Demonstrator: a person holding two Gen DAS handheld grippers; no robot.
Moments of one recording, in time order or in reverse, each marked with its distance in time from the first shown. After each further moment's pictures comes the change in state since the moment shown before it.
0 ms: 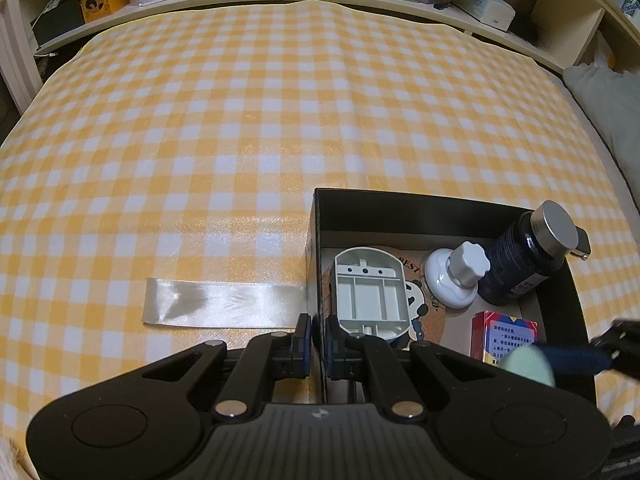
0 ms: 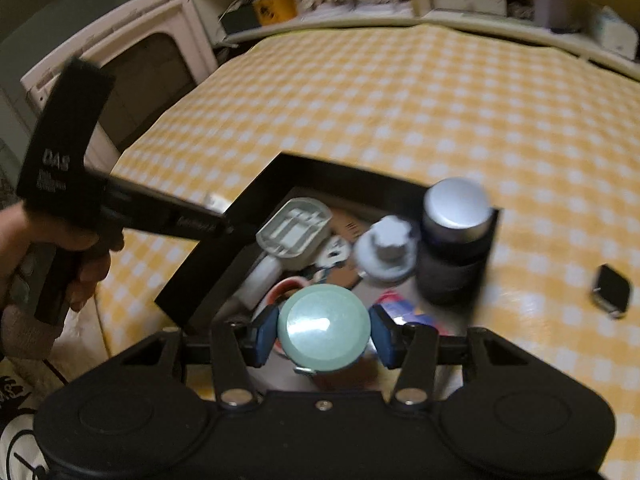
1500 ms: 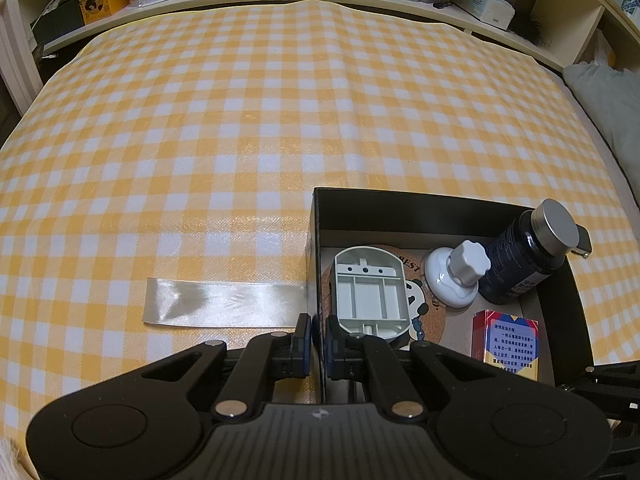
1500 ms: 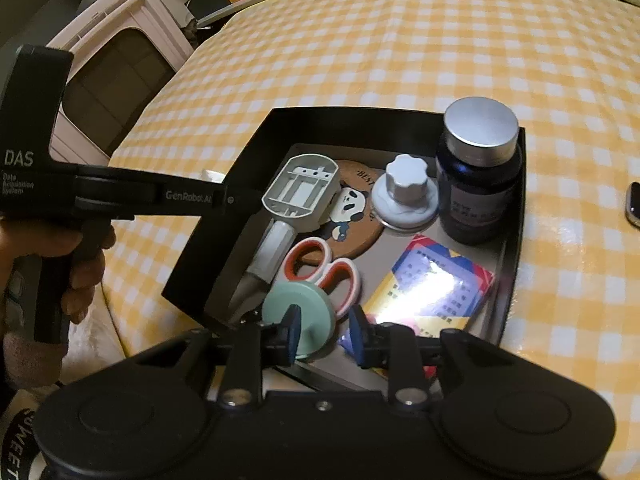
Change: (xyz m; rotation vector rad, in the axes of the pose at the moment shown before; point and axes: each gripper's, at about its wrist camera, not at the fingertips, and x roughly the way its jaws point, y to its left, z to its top) left arm 0.001 -0.004 -0.002 0.005 -0.001 0.004; right arm 0.021 0.005 -0.010 0.174 0.098 0.023
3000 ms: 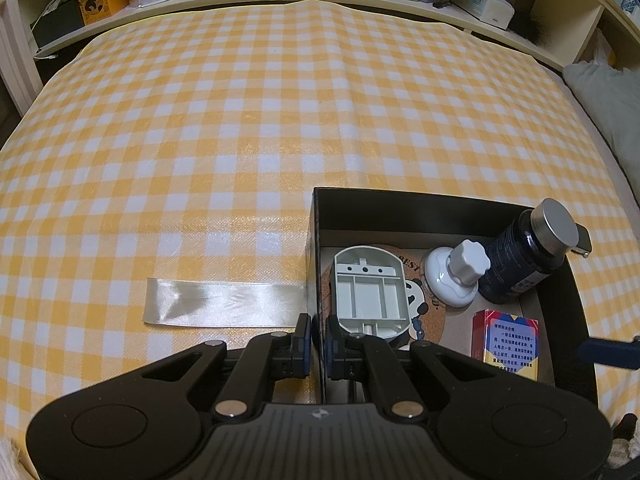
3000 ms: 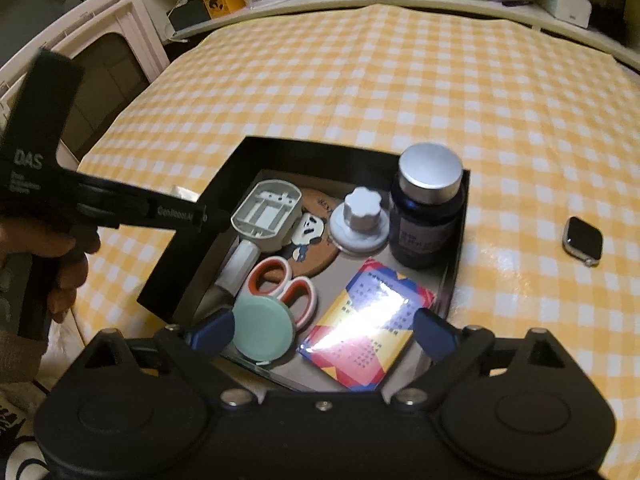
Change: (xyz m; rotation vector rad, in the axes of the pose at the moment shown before) left arm 0.000 -0.002 -0.001 0.000 0.001 0.002; right arm -0.027 0.012 -0.003 -0.041 -0.087 -0.167
